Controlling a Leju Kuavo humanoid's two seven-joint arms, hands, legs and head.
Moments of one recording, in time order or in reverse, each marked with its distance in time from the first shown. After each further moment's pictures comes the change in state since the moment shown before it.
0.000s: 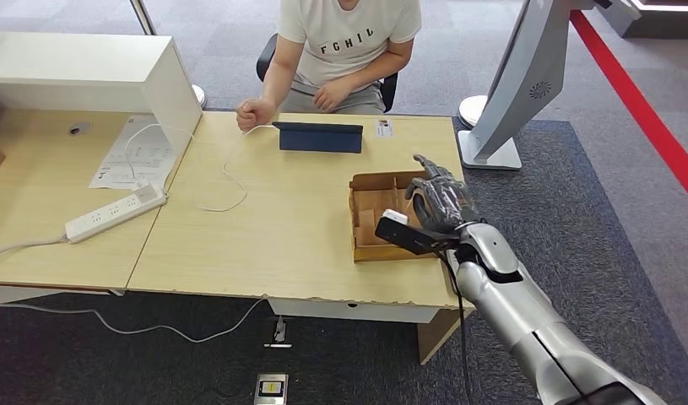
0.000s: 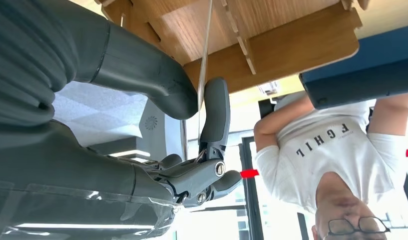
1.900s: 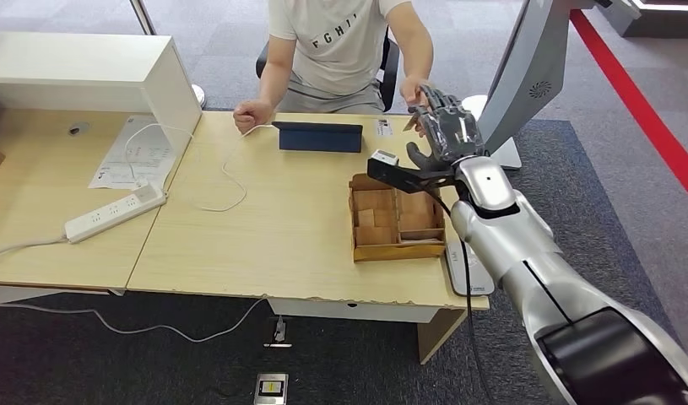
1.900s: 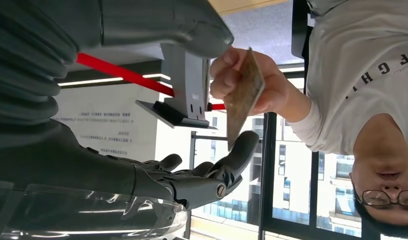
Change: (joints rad) left arm 0.008 -0.011 -0.015 0.000 -0.007 -0.037 0.010; right arm -0.319 0.140 -0.008 0.338 0.256 -0.093 0.084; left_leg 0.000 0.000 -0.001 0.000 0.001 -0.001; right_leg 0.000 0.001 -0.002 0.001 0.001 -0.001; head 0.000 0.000
